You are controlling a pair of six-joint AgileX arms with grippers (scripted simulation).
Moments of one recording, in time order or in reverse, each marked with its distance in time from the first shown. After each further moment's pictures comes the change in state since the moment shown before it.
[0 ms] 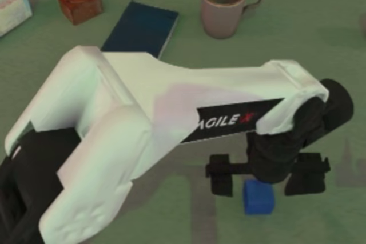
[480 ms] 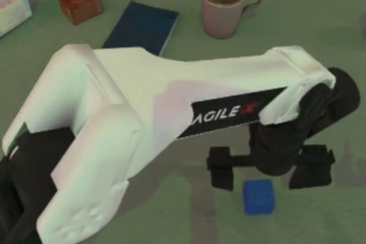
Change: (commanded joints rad) left arm 0.005 -0.013 0.066 -0.077 0.000 -0.004; right arm 0.000 0.000 0.000 0.000 0.000 0.000
